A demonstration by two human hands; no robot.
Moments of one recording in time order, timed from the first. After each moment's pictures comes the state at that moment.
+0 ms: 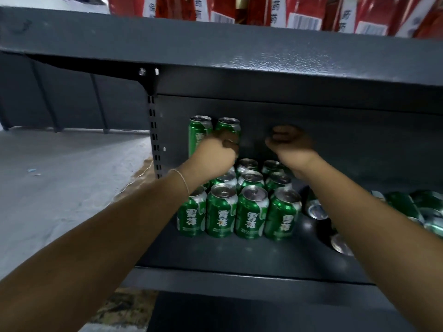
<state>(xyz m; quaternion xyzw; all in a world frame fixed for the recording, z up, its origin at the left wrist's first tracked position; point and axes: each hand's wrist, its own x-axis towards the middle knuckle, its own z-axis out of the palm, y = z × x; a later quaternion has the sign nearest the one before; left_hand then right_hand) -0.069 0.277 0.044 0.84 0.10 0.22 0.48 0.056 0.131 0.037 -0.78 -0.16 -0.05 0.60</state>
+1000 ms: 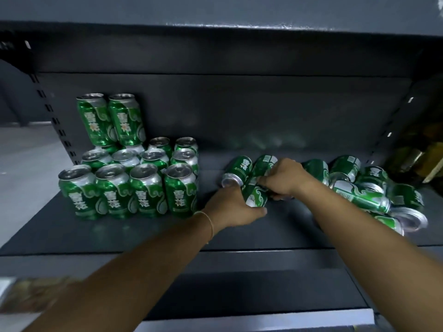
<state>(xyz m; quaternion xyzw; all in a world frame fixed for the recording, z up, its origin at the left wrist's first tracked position) -0.008 0.024 -0.061 0.94 0.13 -0.03 0.32 0.079 -0.100 -0.021 -0.95 -0.11 0.10 0.29</state>
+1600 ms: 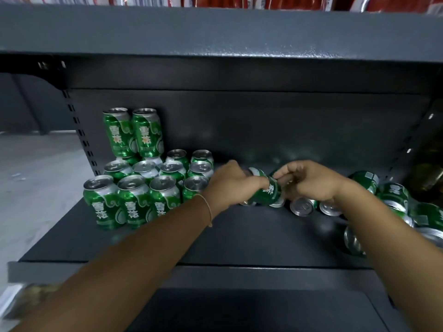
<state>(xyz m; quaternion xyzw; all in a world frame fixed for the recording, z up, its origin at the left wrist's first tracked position) -0.001 0.055 -0.001 0.88 0.17 0.10 0.43 0.101 -0.119 -0.011 -0.84 -0.25 0.18 0.44</state>
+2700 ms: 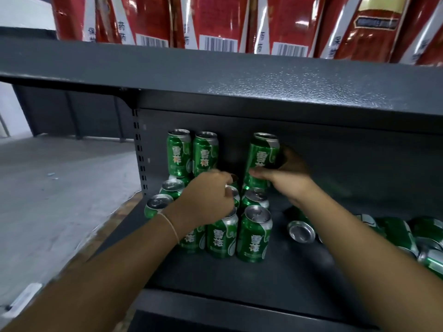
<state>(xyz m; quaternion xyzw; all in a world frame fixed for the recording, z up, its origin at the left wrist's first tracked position) -0.067 0.214 0.016 0.96 0.04 0.22 0.17 0.080 0.071 0.022 -0.74 -0.27 0.01 0.61</state>
